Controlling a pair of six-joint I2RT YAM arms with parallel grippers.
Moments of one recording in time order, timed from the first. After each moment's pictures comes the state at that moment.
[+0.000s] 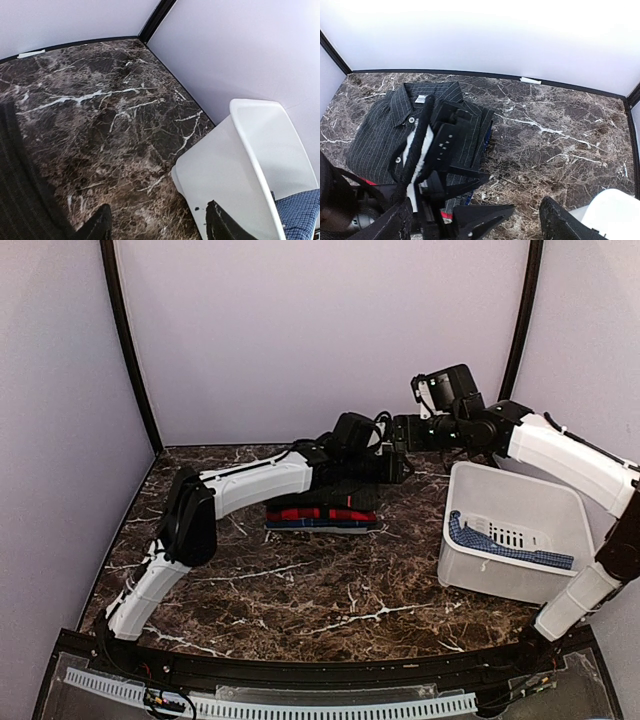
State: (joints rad) left arm -0.88 2.49 2.31 -0.26 0.17 -0.52; right arm 0.64 1.52 1.46 -0.55 0.25 0.30
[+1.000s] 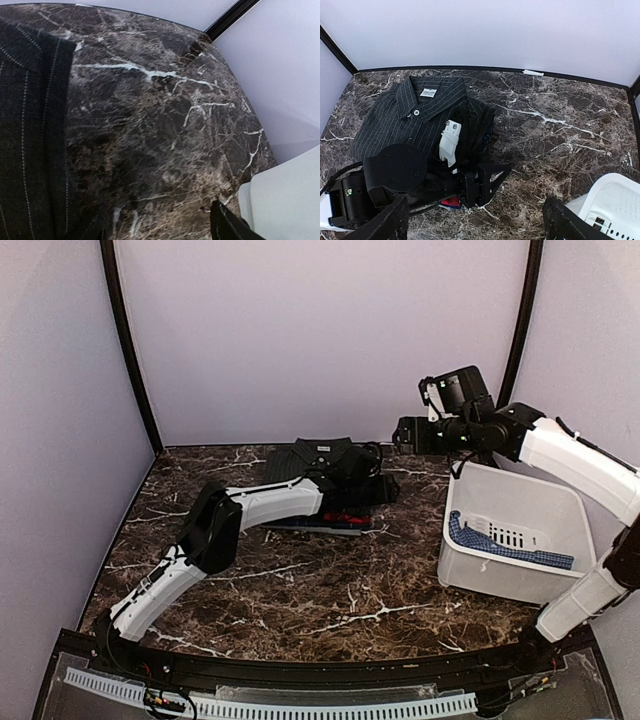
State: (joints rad) left arm -0.87 2.74 2.42 -0.18 -0.02 -0.68; right arm 0.63 1.45 1.42 -0.59 0.22 0.35
